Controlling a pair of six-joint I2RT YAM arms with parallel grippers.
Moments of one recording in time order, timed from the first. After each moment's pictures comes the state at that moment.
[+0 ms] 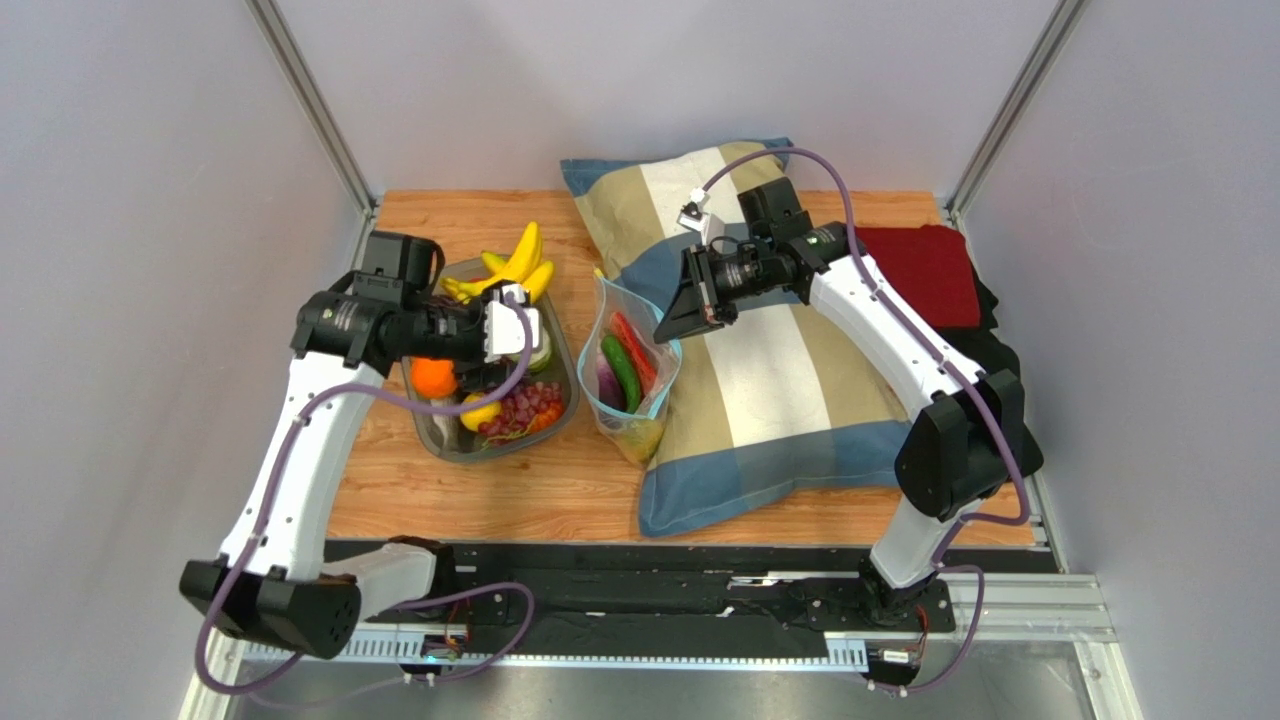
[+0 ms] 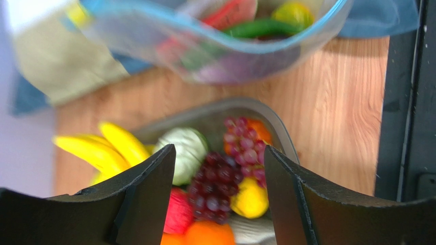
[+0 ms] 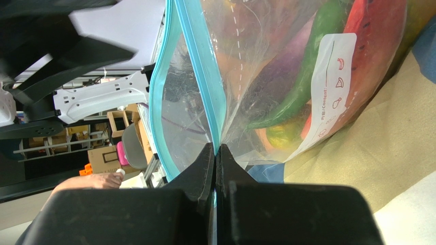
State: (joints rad) left arm -0.21 1.17 1.41 -1.18 0.77 1.25; right arm 0.45 1.72 1.64 -0.80 -0.94 0.35
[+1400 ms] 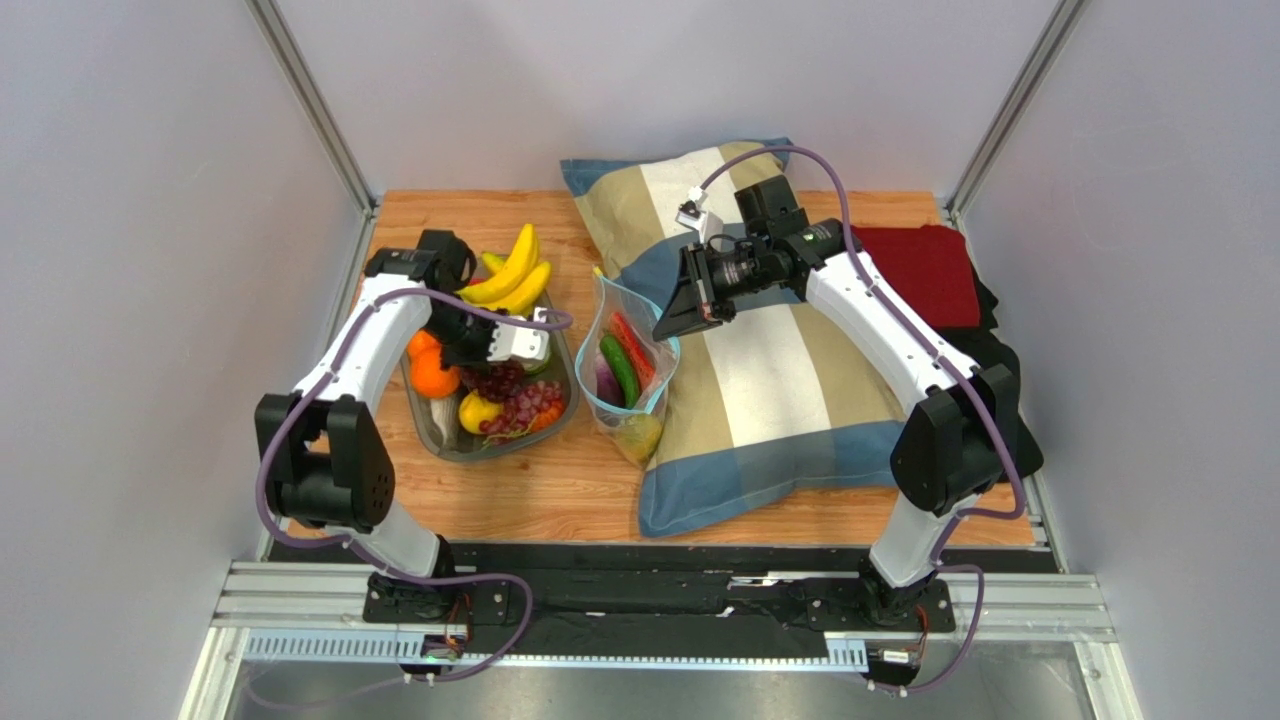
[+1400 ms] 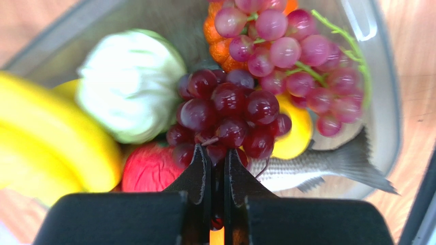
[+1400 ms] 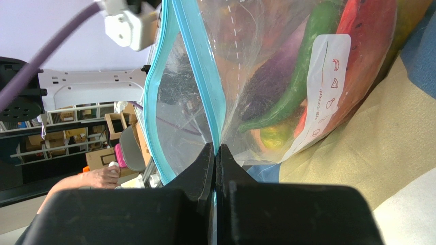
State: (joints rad) left arm -0.10 1.60 1.34 -1.20 0.38 1.62; right arm 0.45 1.75 1.66 -0.81 -0.92 0.35
